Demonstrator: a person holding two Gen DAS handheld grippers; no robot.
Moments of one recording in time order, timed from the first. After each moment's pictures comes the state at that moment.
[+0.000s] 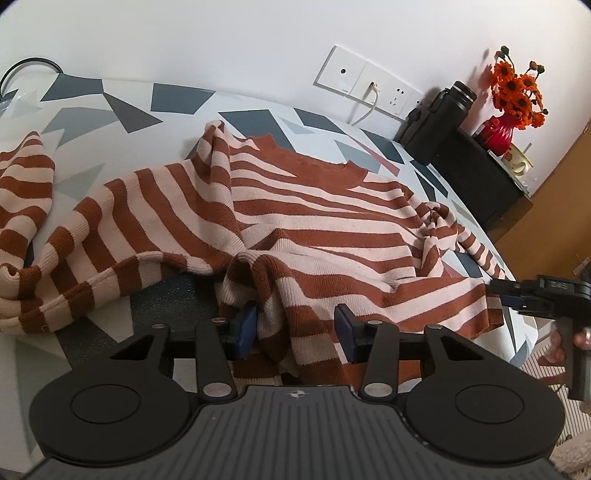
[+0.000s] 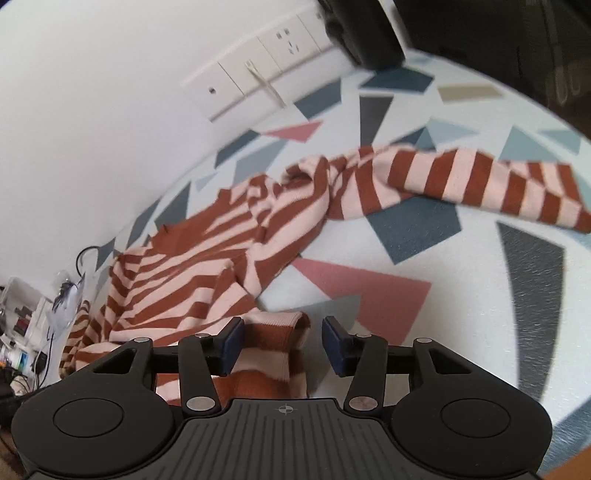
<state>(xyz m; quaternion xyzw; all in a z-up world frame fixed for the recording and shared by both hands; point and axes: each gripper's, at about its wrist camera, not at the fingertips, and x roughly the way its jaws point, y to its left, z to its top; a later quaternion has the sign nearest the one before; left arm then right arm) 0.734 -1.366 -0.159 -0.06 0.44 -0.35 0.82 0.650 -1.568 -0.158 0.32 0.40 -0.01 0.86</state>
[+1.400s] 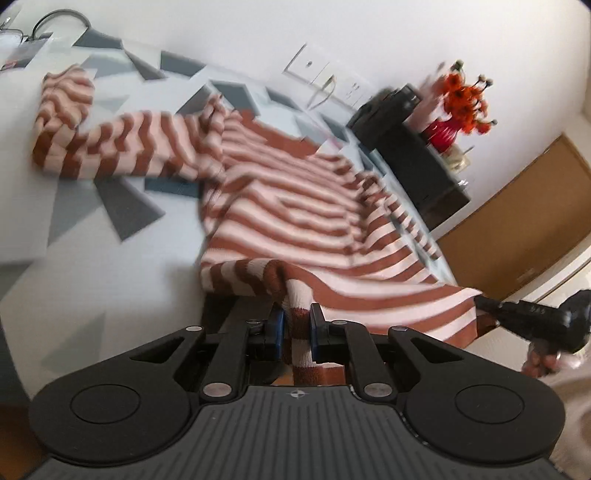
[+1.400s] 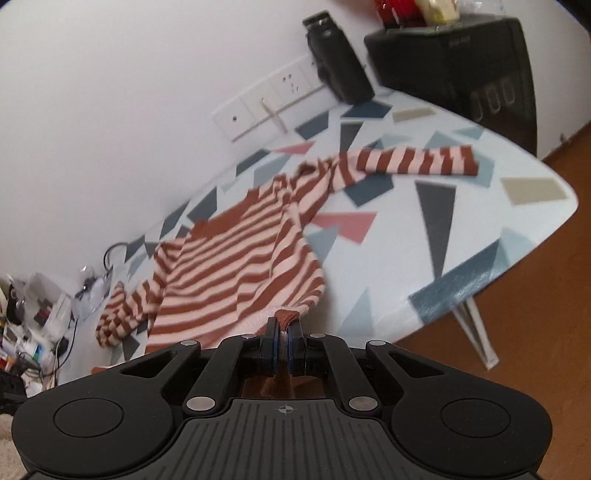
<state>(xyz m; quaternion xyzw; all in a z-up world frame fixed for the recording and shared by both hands) 0.631 -1.285 -0.135 -0.12 0.45 -0.41 0.78 0.473 -1.515 -0.083 0.31 0.34 -0.04 0.89</state>
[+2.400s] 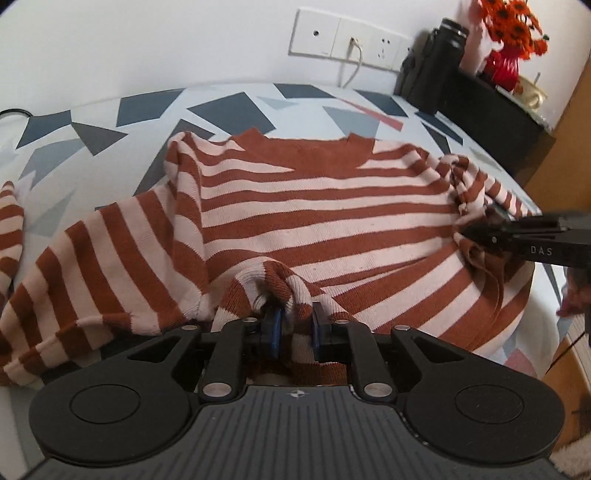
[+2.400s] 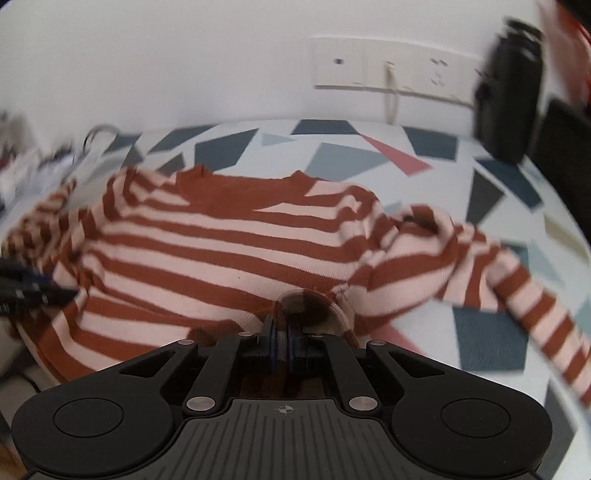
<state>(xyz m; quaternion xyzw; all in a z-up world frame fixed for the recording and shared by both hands) 0.727 -1.429 -0.168 0.06 0.45 -0.34 0.83 0.713 -1.485 -0.159 0.02 0.42 0.06 0.91</state>
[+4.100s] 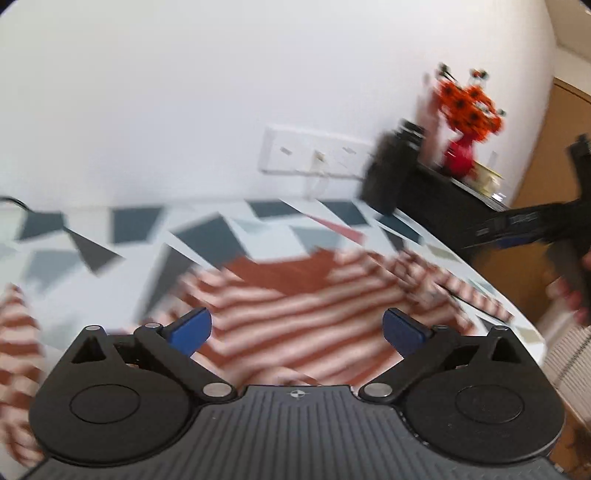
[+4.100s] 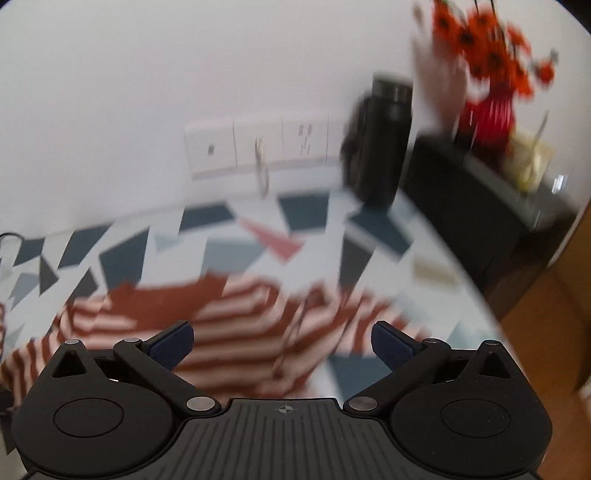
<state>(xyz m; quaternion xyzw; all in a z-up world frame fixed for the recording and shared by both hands) 0.742 -1.407 -0.072 0.01 0.30 -0.36 0.88 0.732 -1.506 -0.021 0.07 0.39 -0.15 0.90</state>
